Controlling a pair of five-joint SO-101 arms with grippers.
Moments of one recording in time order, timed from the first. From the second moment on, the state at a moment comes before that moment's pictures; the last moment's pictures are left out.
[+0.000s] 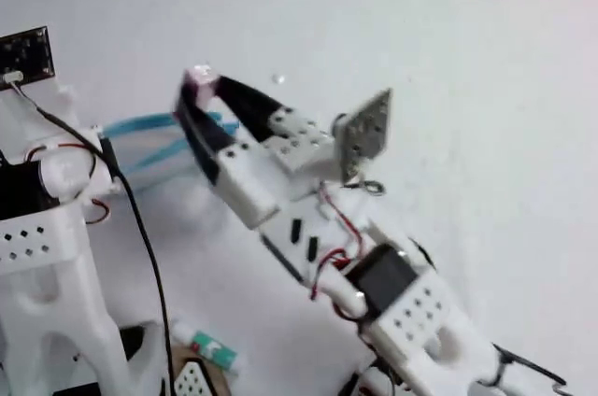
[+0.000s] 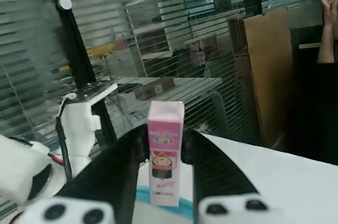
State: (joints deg) left arm -19.6 -35.7 13.9 91.3 5.5; right arm -47.5 -49.5 40.9 9.4 -14.2
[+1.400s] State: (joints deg) left arm -19.4 -35.7 13.9 91.3 5.5; right arm -52.0 -50.4 24.2 68.7 -12.9
